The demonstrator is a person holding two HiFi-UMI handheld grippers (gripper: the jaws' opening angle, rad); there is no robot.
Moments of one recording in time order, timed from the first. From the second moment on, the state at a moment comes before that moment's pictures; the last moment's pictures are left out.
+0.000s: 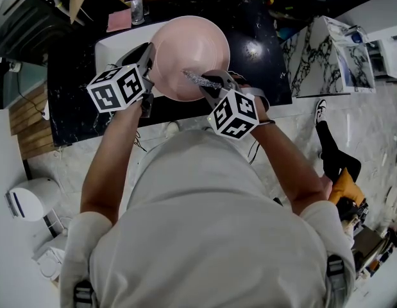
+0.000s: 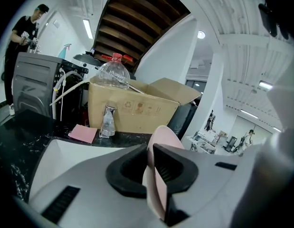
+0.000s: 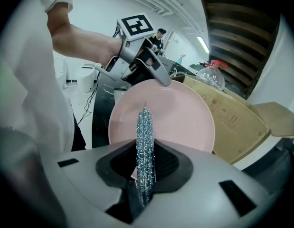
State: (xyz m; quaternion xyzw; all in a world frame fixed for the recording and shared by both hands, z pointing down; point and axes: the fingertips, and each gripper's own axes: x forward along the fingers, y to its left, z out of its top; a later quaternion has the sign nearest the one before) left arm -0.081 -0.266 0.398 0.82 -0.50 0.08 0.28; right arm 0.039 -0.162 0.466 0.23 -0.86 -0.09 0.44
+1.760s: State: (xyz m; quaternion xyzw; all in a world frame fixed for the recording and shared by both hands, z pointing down) left arm -0.062 -0.251 0.395 0.83 -0.47 0.08 0.30; right arm -0.010 -0.198 0.420 0.22 -0.83 -0.26 0.44
